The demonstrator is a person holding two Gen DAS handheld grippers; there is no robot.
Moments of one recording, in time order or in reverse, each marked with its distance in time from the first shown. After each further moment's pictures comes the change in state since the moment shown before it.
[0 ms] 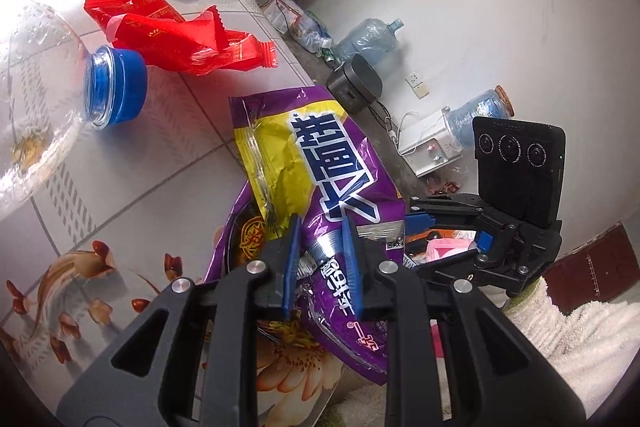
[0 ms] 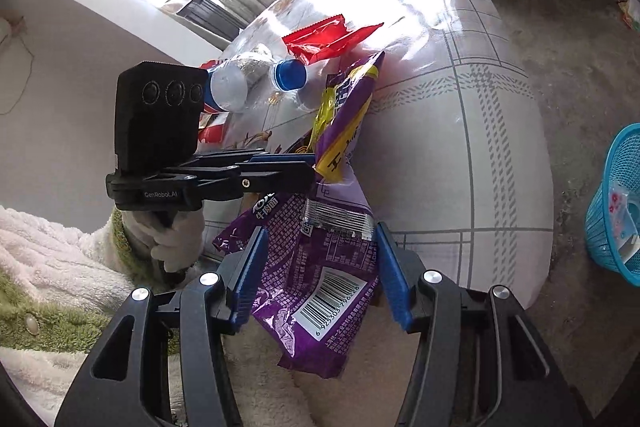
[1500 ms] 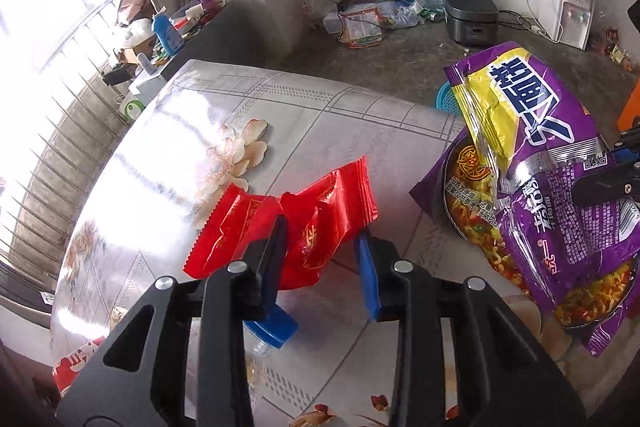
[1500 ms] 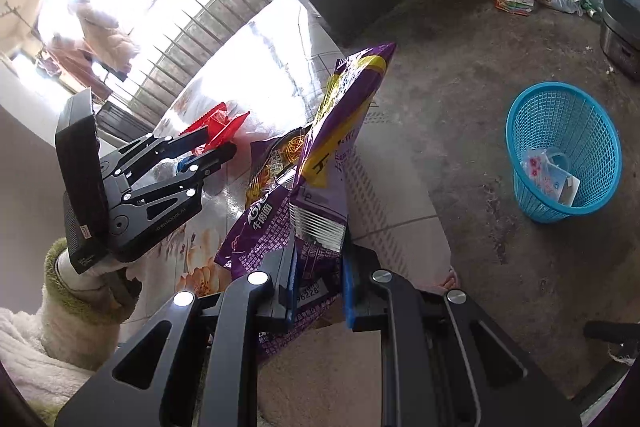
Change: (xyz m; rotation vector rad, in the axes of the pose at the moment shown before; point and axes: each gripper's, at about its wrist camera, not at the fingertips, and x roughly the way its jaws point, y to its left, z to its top) left arm 0.033 -0.057 0.060 0.673 0.021 0.831; right arm -0.028 -0.022 -0.026 0.310 -0.339 -0.291
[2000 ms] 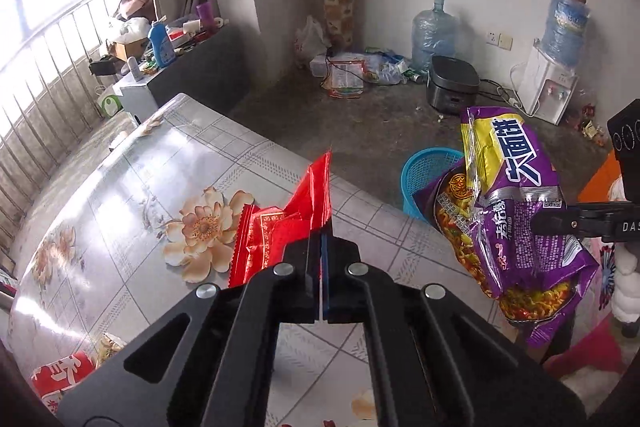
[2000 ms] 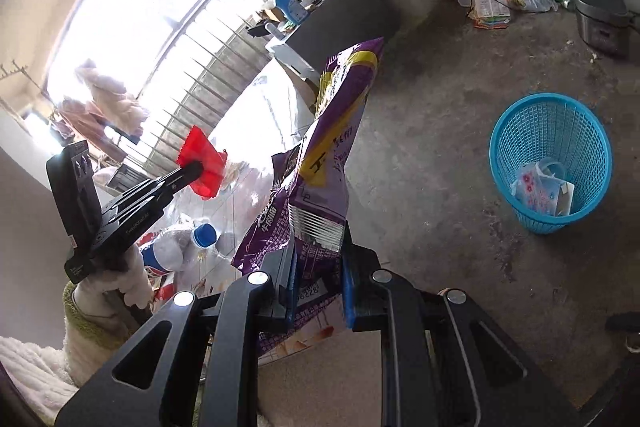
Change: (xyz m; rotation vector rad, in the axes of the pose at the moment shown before) left arm -0.044 0.025 0.054 -0.186 -0.165 -0.200; right arm -0.053 -0.044 0.010 0.135 -0.217 0.056
